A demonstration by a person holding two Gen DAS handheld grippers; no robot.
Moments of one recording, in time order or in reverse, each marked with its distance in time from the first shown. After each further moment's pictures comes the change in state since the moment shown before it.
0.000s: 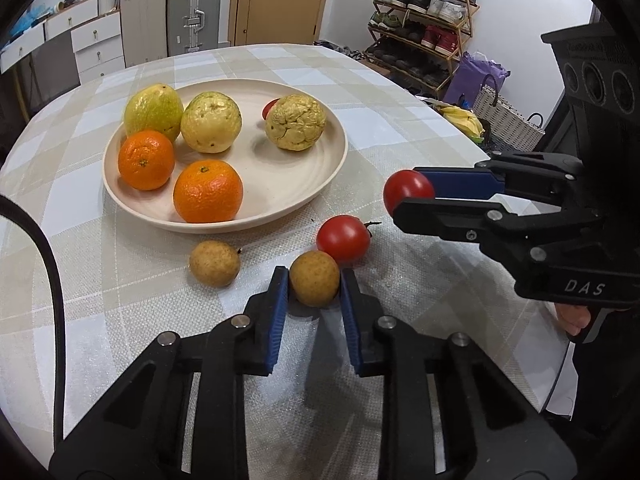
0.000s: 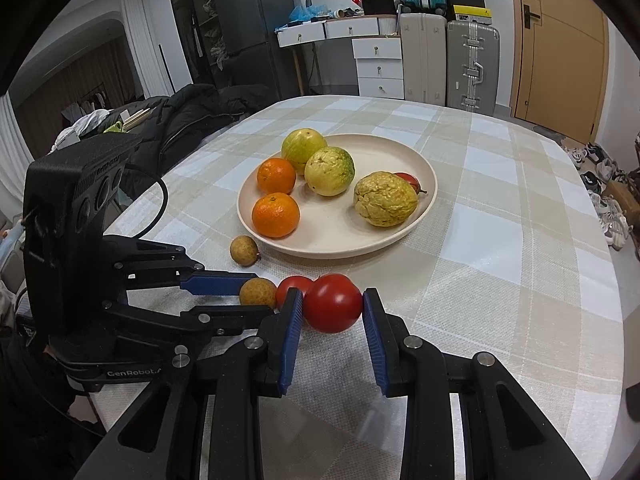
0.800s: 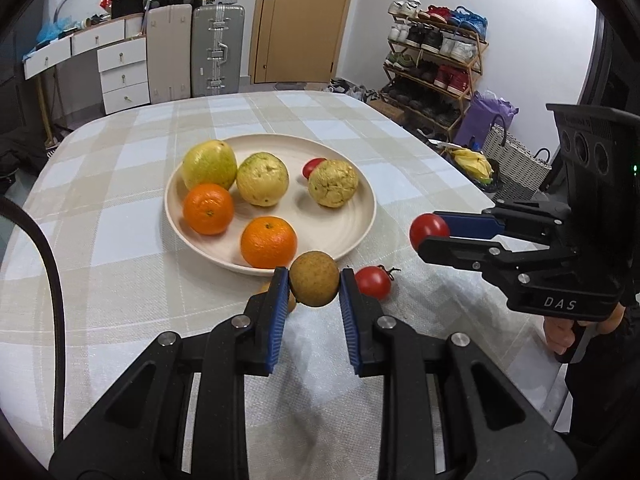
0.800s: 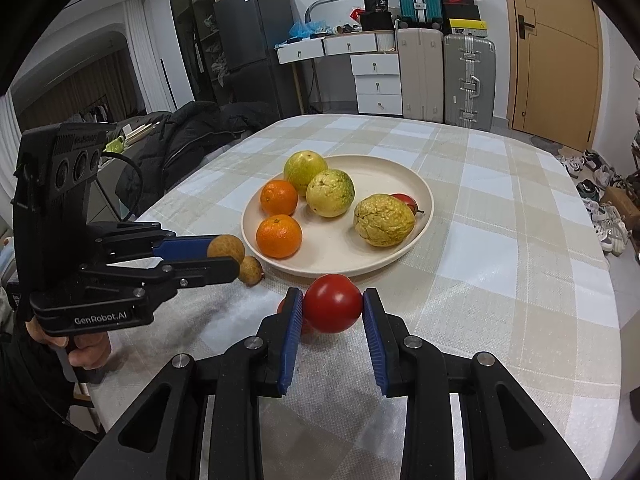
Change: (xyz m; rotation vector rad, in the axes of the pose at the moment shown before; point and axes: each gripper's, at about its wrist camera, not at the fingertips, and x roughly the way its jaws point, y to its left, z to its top) left arm -0.054 0.023 0.009 -0.038 -0.154 0.049; right arm -0.009 0.001 0.004 0.011 -0.071 0.002
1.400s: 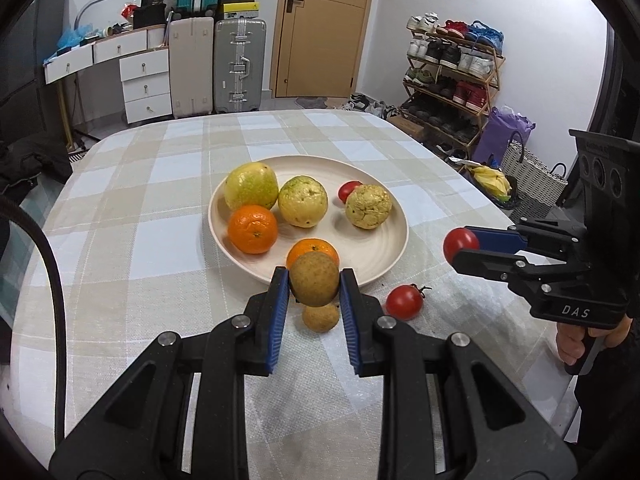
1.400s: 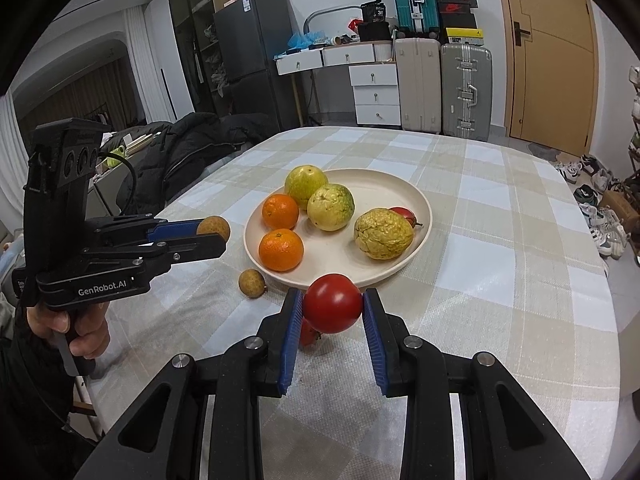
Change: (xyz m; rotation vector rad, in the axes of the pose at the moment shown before) left arm -0.016 0.020 0.006 -0.020 -0.058 0.080; right arm -0.004 0.000 0.002 0.006 -0.041 0.000
